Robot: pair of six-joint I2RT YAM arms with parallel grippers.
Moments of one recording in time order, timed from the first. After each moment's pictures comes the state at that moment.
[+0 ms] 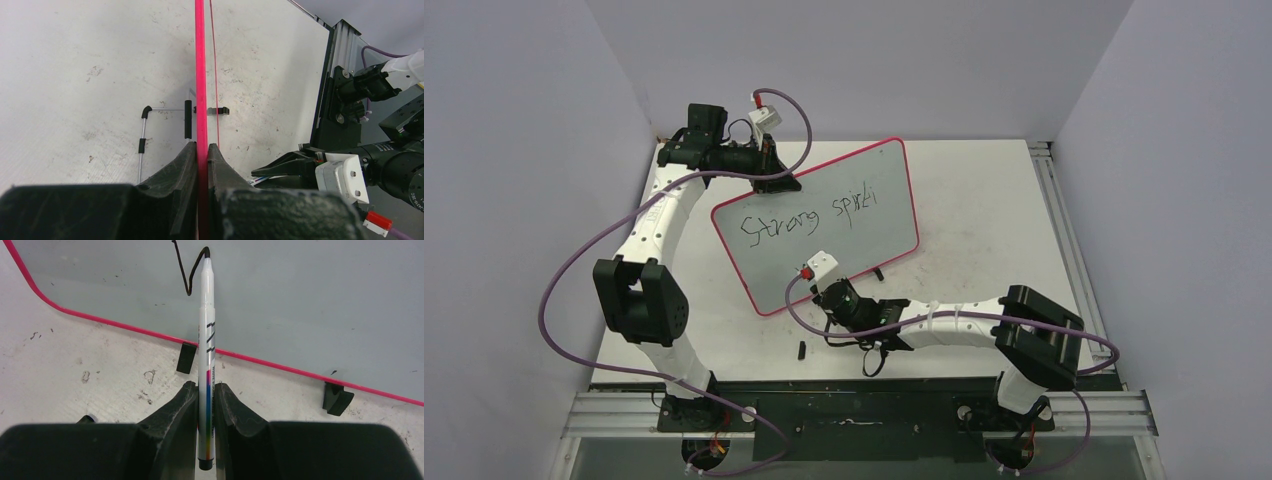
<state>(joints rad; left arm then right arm) -0.14 1.76 1.72 -0.78 1.06 0.32 1.17 1.63 0.89 0.13 0.49 0.16</state>
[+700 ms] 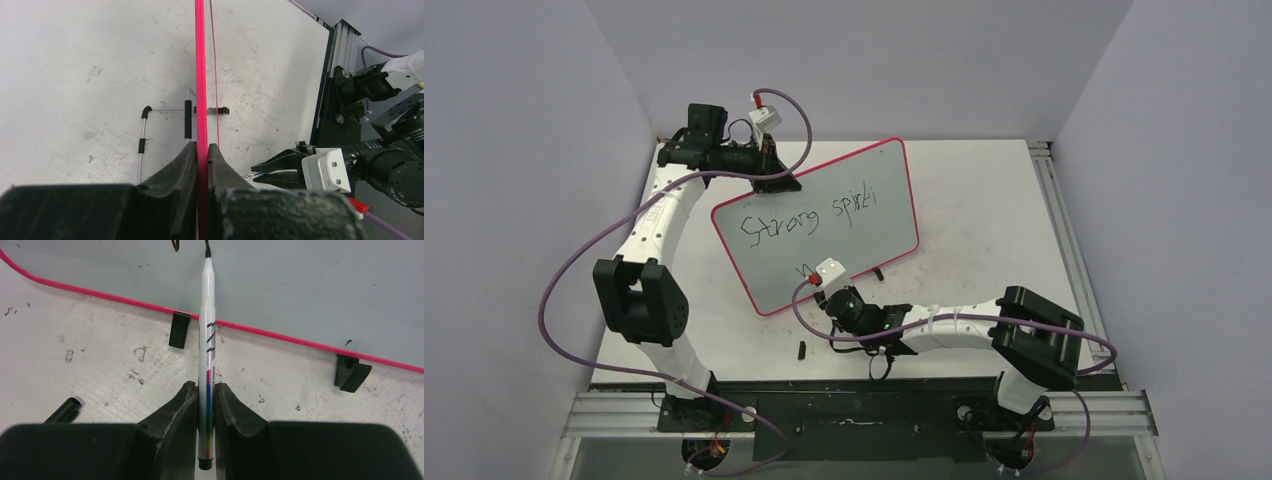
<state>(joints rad) -0.14 1.76 1.72 -0.78 1.06 0.32 1.17 1.63 0.82 0.13 0.49 0.22</state>
